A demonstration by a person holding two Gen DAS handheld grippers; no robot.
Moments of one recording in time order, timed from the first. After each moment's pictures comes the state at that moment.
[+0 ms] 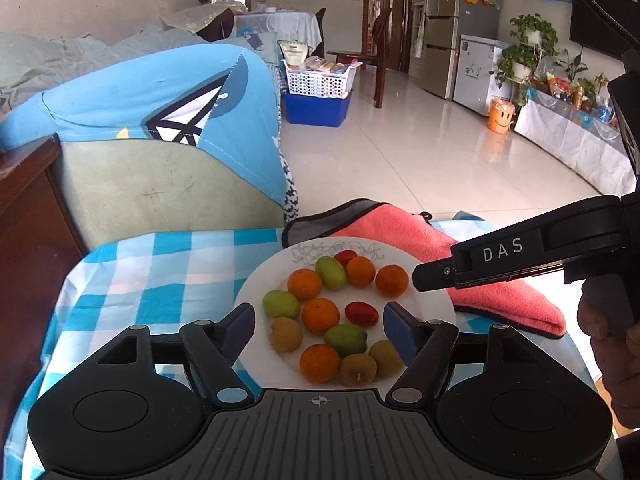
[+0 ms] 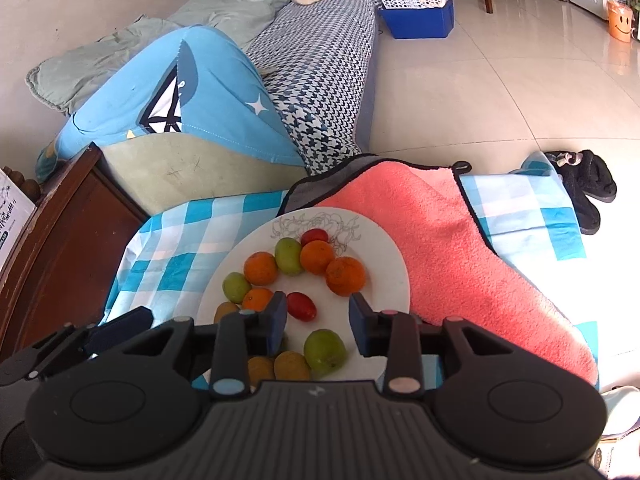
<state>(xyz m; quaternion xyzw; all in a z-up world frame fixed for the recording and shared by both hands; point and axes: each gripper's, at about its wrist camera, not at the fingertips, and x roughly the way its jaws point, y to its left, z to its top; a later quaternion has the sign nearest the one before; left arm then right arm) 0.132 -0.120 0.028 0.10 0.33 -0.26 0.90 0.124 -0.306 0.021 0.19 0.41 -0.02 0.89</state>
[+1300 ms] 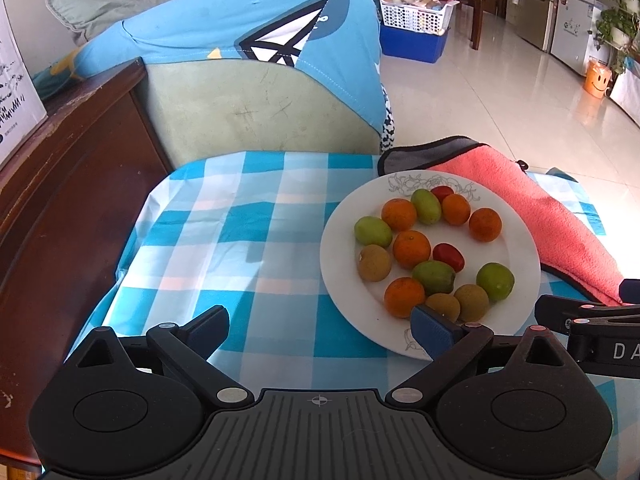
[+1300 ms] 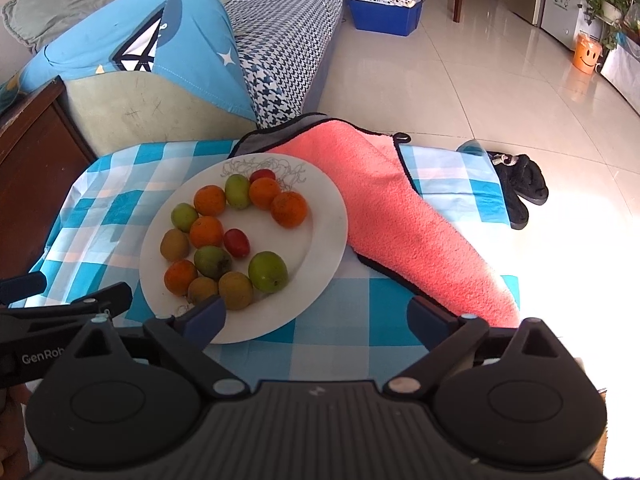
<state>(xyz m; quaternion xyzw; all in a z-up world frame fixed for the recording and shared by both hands) 0.142 -0.107 0.022 0.11 0.43 -0.11 0.89 0.088 -0.282 0.018 0.10 0.45 -0.10 0.88</state>
